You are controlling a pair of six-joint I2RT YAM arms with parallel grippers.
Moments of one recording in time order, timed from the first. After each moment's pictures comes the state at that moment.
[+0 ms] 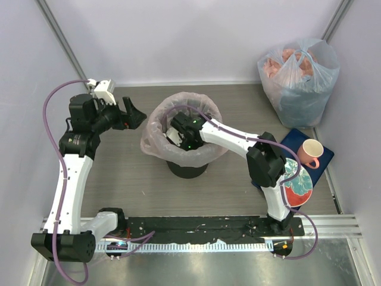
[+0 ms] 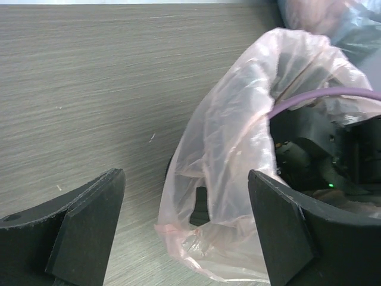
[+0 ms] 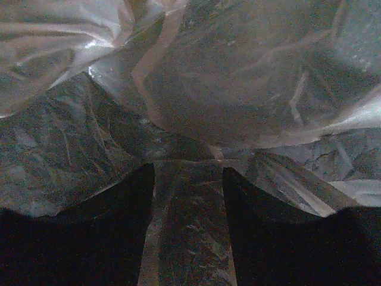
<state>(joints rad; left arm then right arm) -0.03 1.06 1.25 -0.57 0.46 -0.21 0.86 2.05 1.74 -1.00 -0.06 -0.31</state>
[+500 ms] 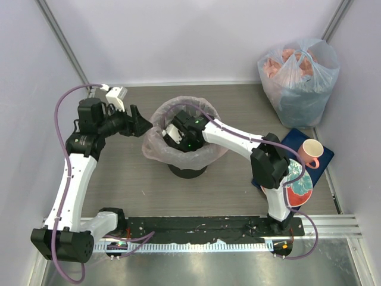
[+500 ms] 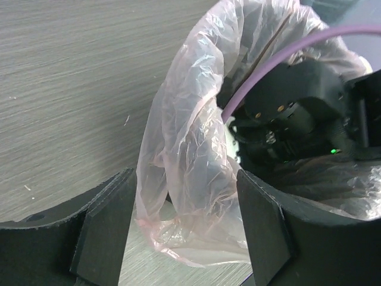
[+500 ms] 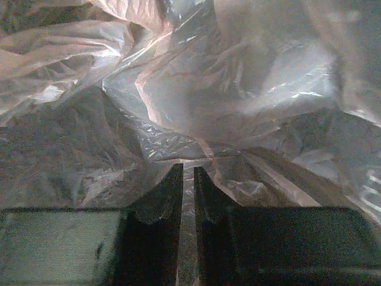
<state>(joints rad) -0.06 1.07 1.17 -0.55 0.58 -0.18 0.86 2.01 1.69 -0.93 -0.05 -0.29</state>
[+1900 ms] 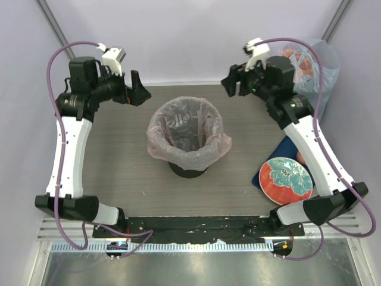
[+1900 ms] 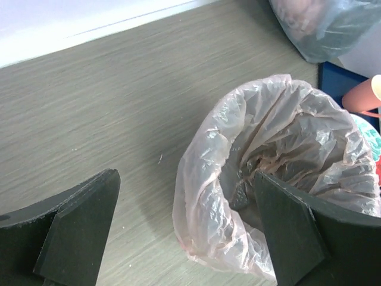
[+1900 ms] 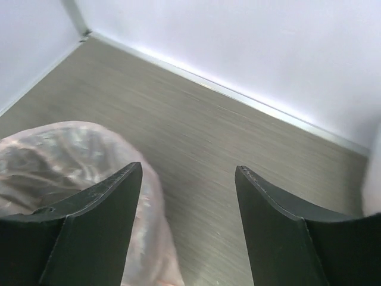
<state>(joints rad) -0.09 1.38 1.76 -0.83 0.52 -0.03 0.45 1.43 1.69 -0.46 -0.15 -0.02</state>
